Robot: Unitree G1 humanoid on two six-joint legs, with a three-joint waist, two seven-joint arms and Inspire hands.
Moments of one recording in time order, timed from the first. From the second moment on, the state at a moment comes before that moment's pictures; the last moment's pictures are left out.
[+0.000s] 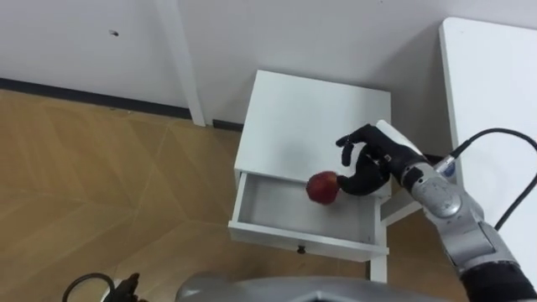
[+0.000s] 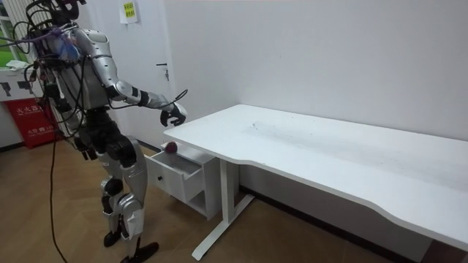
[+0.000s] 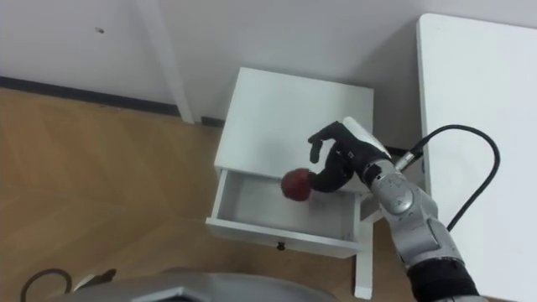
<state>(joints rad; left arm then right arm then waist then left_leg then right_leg) 0.20 0.26 0.06 1.10 0.39 0.02 0.00 0.08 -0.37 0.15 0.30 -0.43 -0.04 0.24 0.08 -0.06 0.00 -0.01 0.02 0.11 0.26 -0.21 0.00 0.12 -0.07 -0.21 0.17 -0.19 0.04</state>
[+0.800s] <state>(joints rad) 0.24 0.25 0.06 1.06 0.39 0.02 0.05 0.13 -0.32 0.13 0.58 -0.38 -0.05 0.16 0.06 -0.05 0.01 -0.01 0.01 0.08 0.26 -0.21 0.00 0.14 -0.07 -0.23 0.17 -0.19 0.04</state>
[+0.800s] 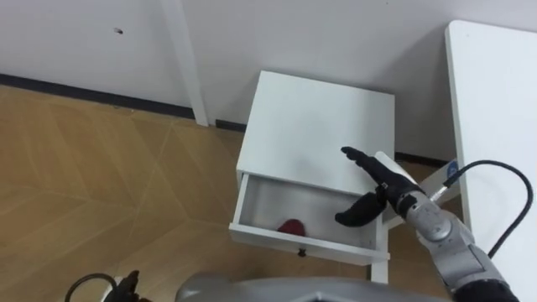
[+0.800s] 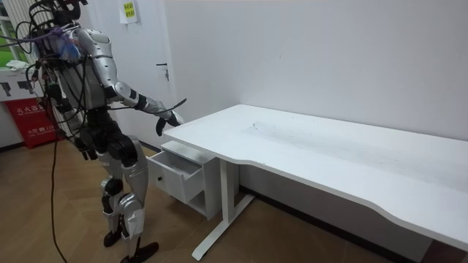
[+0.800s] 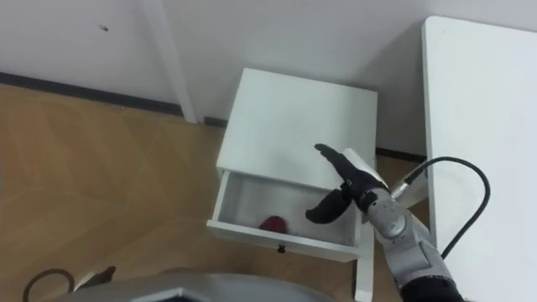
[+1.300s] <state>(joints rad) 0.26 0.22 0.12 1.10 0.41 0.05 0.08 0.12 -0.27 0.05 1.17 -0.29 -0.11 0.00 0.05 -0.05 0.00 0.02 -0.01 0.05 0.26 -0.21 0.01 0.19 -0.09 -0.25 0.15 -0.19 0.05</state>
